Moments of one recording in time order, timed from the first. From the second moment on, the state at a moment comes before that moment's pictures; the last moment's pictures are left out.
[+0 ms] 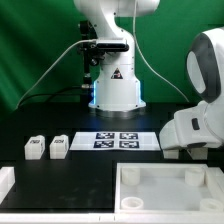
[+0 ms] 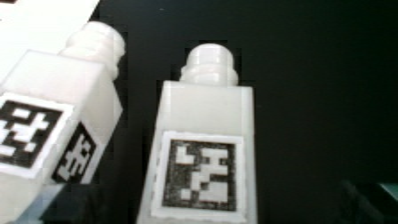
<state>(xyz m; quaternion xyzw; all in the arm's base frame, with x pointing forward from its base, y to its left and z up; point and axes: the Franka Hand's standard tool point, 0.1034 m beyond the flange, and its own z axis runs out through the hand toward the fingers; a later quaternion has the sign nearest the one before) 0.387 0.172 0.010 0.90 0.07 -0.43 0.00</state>
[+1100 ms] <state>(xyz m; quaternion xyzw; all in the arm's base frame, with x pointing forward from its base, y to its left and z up) 0.387 0.172 0.011 0.90 0.07 -0.43 0.00</state>
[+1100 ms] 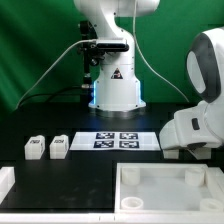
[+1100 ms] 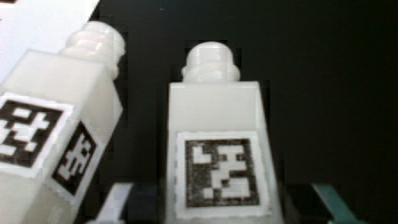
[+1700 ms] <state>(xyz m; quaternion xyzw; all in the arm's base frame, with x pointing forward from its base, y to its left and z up) 0.485 0.135 0.120 0.96 0.11 -0.26 -0.04</state>
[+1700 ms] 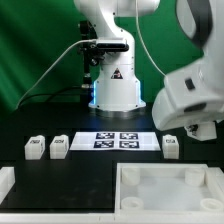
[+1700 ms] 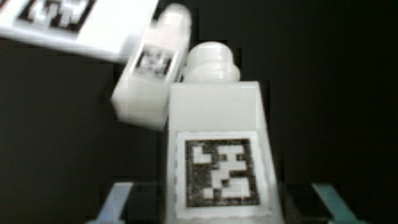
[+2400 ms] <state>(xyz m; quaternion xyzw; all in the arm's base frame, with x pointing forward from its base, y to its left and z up) 0.563 0.094 0.147 0.99 0.12 0.09 -0.07</state>
